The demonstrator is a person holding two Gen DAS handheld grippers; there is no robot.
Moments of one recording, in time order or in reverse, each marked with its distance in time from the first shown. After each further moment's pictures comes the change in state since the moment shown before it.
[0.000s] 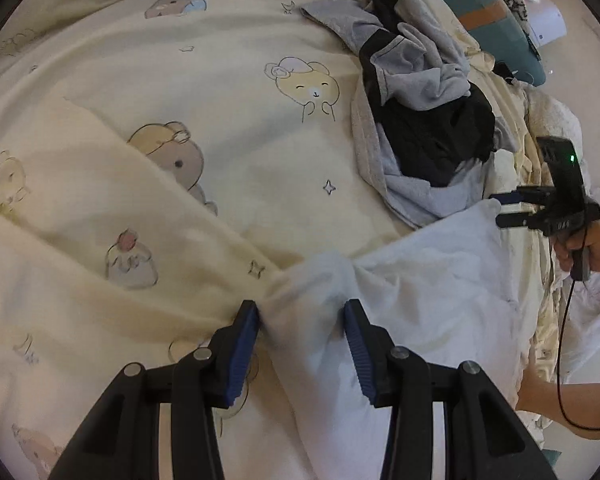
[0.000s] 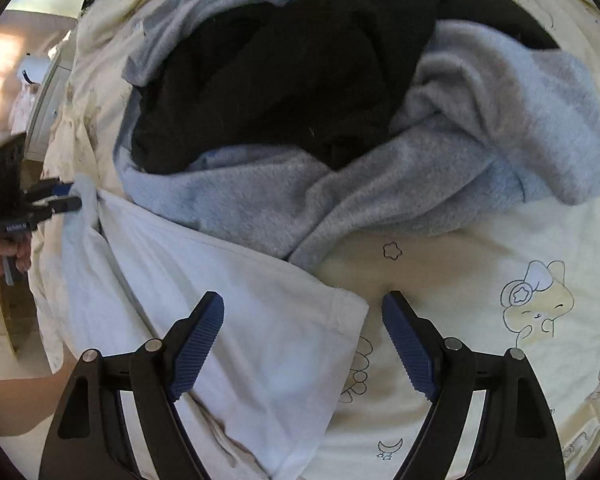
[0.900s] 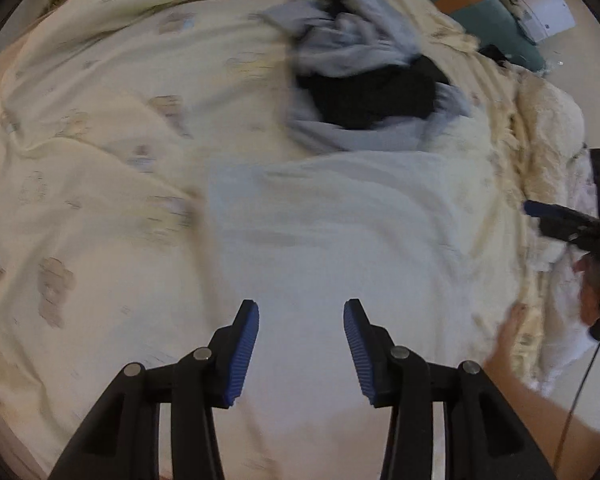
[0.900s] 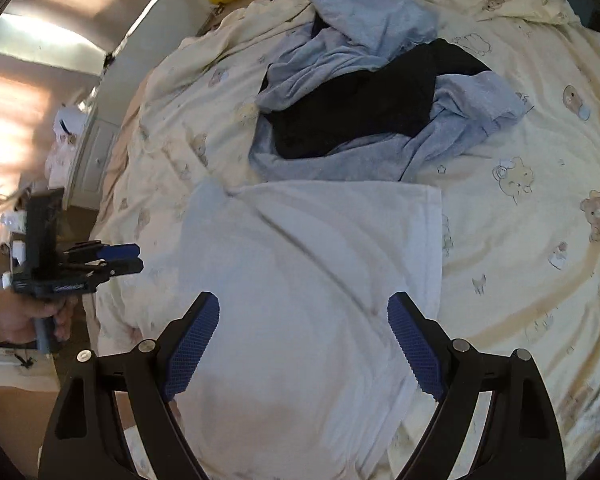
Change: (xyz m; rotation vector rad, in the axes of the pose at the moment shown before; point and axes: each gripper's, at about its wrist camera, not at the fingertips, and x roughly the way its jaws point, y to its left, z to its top) left arm -0.097 -0.064 -0.072 -0.083 0.037 0.123; right arm -0.111 0.092 -0.081 0.148 -0.204 0.079
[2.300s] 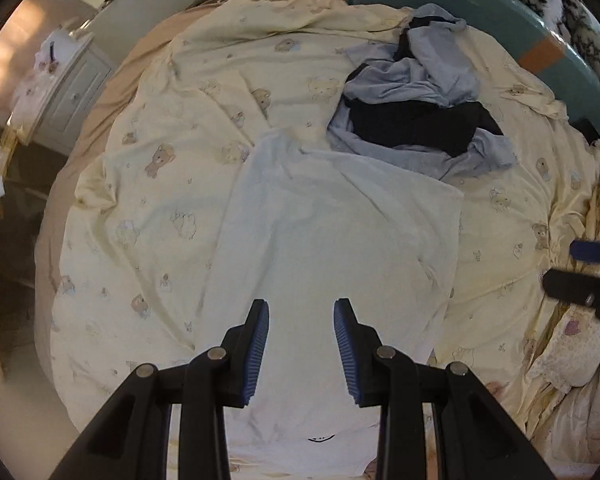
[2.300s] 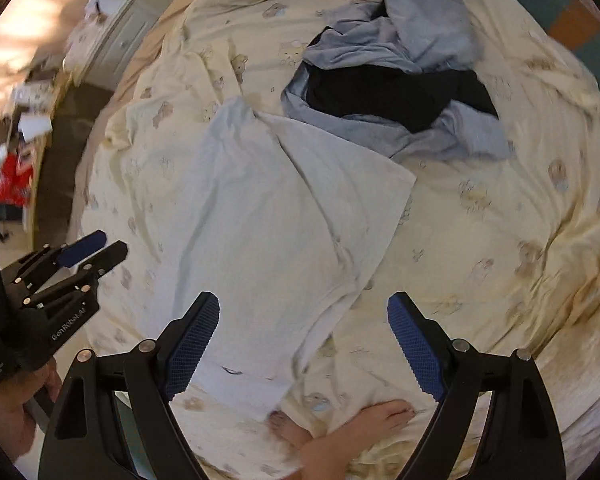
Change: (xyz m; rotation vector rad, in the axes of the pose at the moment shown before) left arm -0.078 -0.235 -0.051 -0.412 -0.049 0.437; right arm -0.090 0.036 -0.001 -0.296 0.314 -0.076
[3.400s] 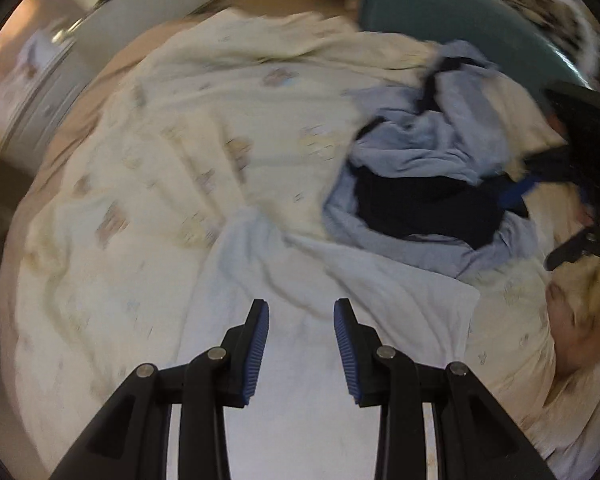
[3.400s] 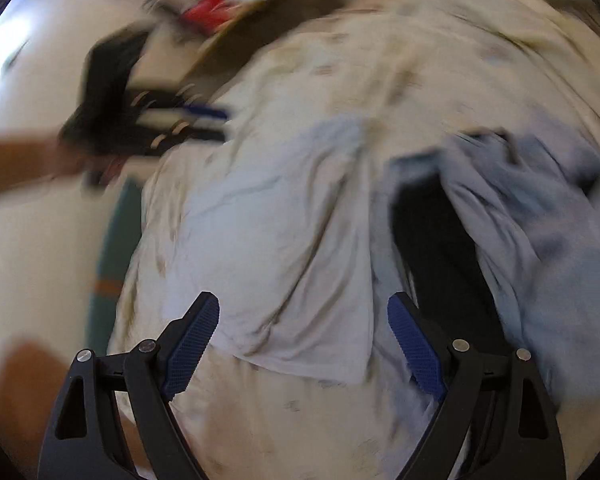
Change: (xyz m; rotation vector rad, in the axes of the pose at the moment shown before) left arm 0.066 0.016 0.109 -0.158 -0.034 0.008; right arm 0.088 -0.073 0.206 -0.844 0.190 0.469
